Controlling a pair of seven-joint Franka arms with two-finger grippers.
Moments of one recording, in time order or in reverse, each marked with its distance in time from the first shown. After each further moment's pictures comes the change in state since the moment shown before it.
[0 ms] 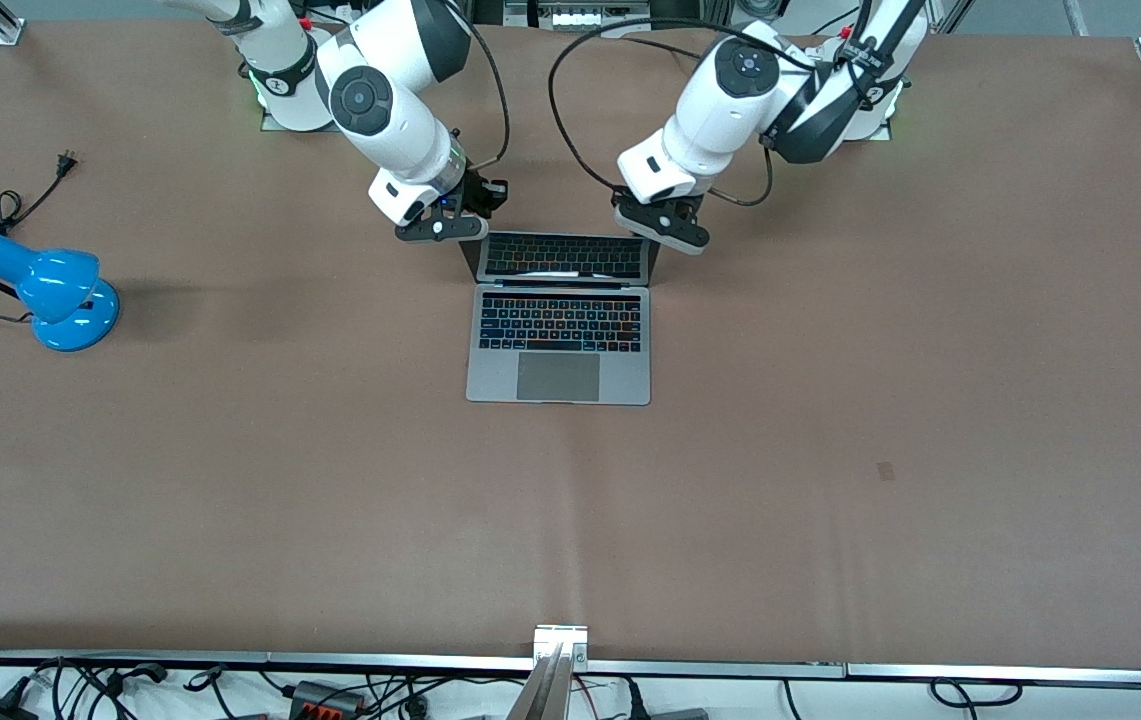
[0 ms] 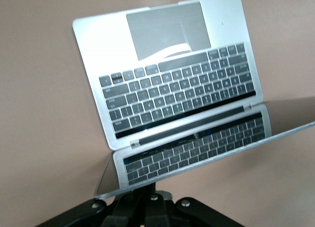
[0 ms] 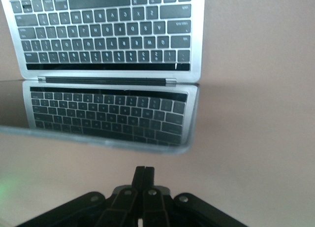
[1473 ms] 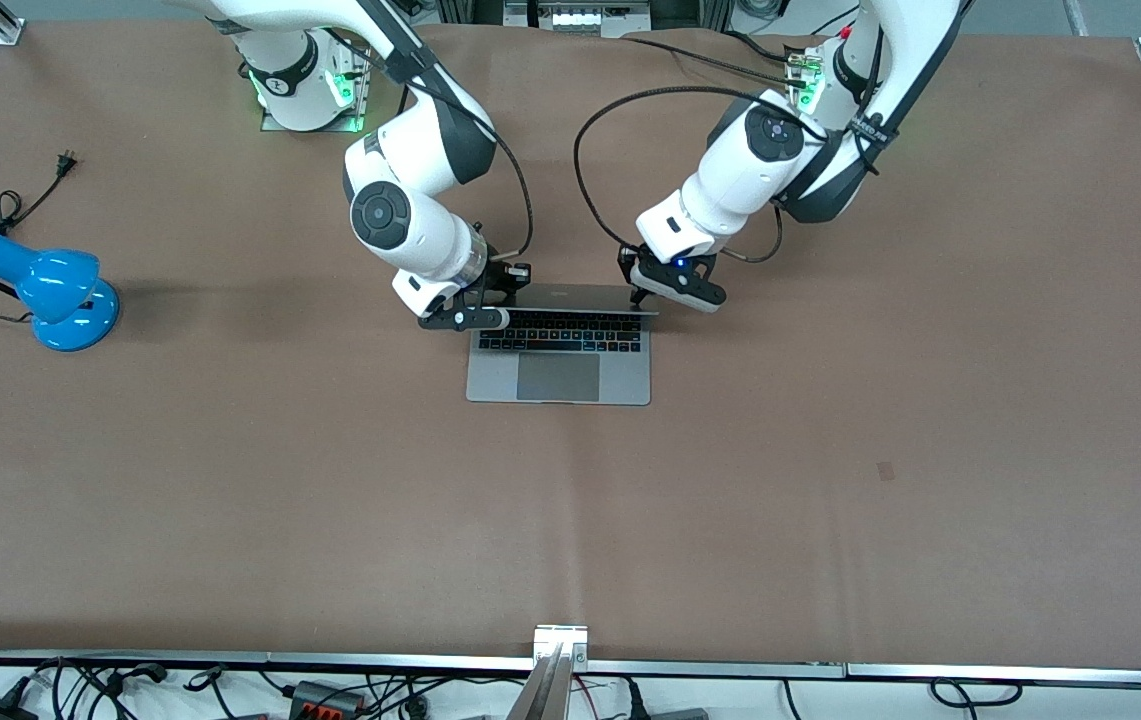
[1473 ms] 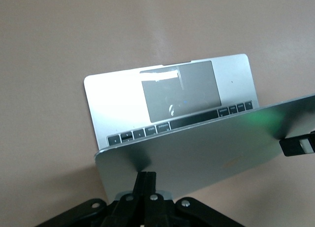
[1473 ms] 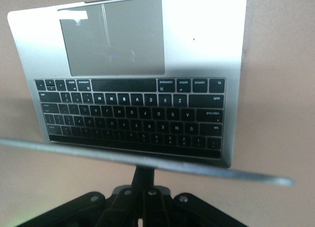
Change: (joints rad) left arm 0.043 0.200 0.045 0.085 0.105 0.188 0.001; right arm -0.064 0.327 -0.014 0.331 0.000 0.004 -0.063
